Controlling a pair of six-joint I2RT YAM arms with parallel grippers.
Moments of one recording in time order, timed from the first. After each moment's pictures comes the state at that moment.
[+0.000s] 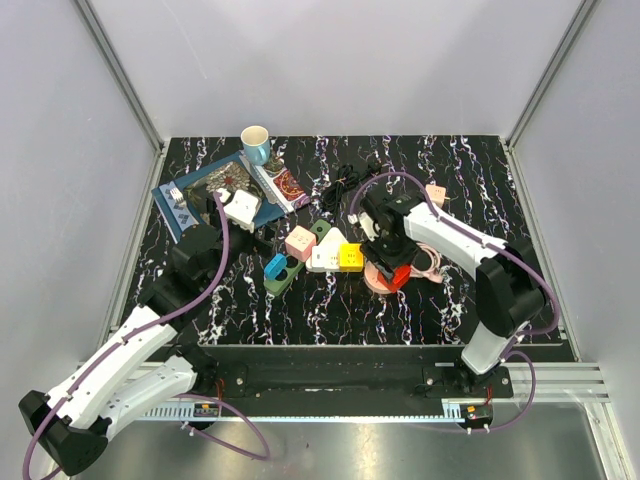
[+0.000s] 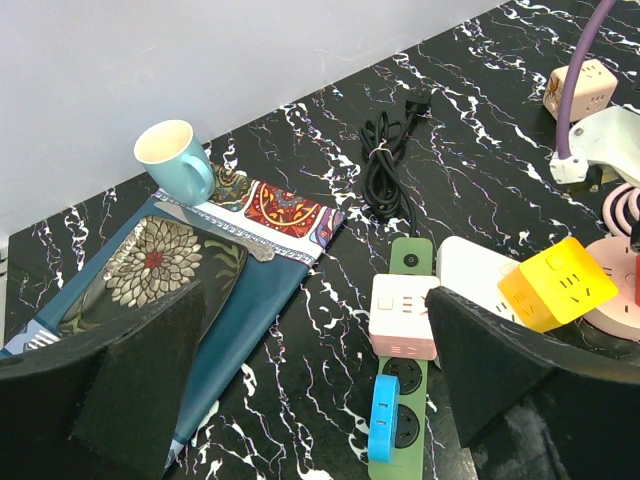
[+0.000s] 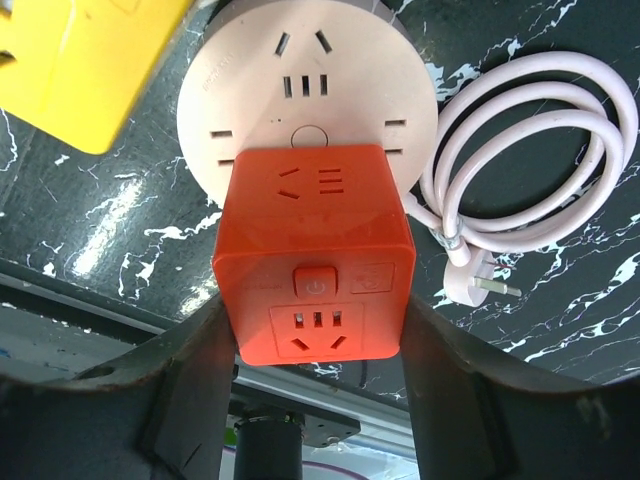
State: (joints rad) left arm -0.63 0.77 0.77 -0.12 -0.20 0.16; right arm 0.60 1.72 1.32 -1.07 0.06 -0.13
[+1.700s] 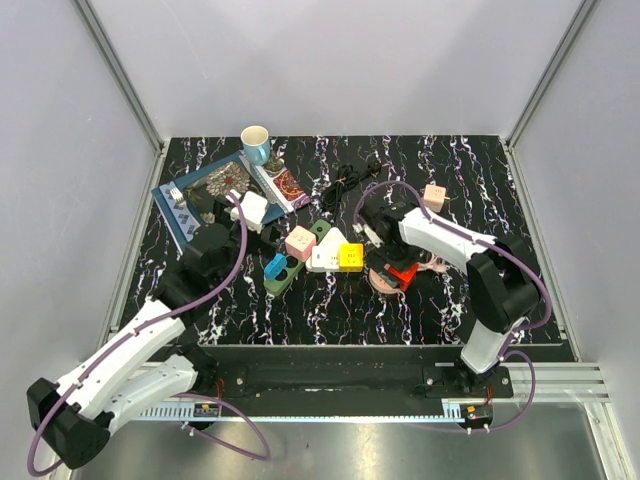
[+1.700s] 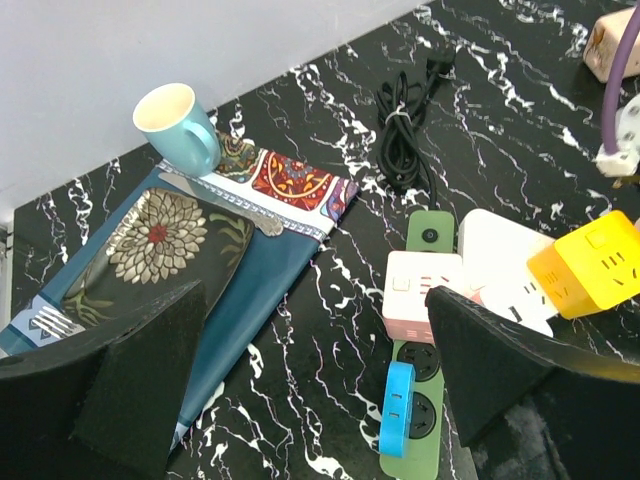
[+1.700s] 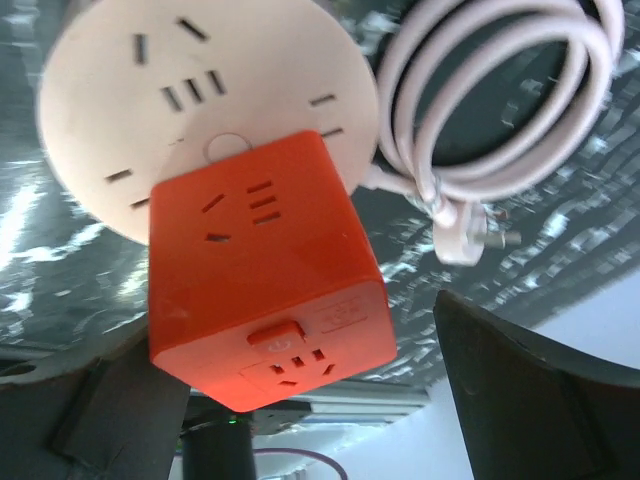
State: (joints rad) left arm -0.63 0.81 0.73 -0.08 -0.24 0.18; right arm 0.60 1.74 1.25 -1.02 0.22 -0.16
